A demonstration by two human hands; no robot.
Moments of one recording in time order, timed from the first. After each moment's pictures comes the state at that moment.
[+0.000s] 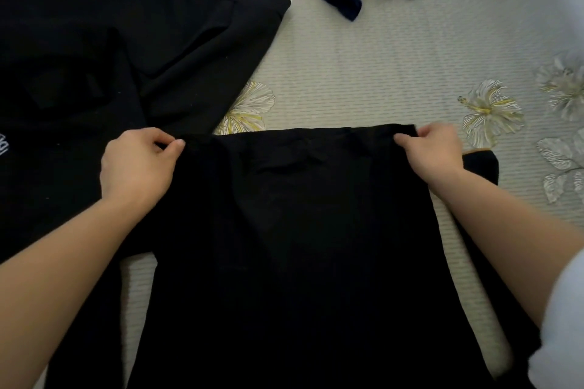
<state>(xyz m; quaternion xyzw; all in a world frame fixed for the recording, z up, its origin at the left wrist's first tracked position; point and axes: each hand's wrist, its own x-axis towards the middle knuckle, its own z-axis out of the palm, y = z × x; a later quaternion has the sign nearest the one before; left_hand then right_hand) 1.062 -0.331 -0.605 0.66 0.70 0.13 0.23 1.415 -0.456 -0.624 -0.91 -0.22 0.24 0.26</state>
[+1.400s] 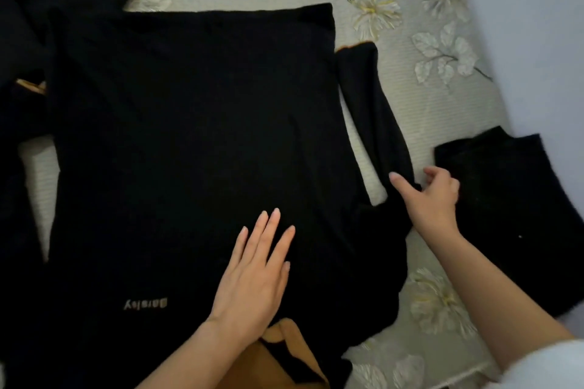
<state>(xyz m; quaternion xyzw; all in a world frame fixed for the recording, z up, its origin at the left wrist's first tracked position) 1.115 -0.690 -0.621 0.91 0.30 -0.08 0.26 1.393 -0.751 -0.598 -0.95 -0.11 0.21 0.22</state>
